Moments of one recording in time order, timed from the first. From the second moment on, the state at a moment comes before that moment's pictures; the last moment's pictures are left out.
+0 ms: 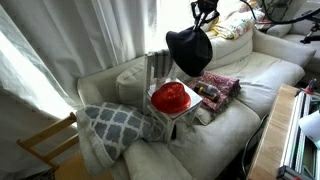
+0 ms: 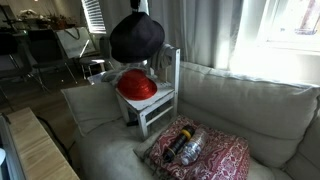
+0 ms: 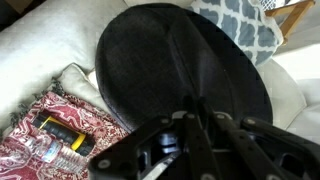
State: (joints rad) arm -0.08 -0.02 -0.04 -2.11 0.52 2.10 0.49
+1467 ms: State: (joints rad) arm 0.01 0.07 0.03 -2.32 0.93 2.45 1.21
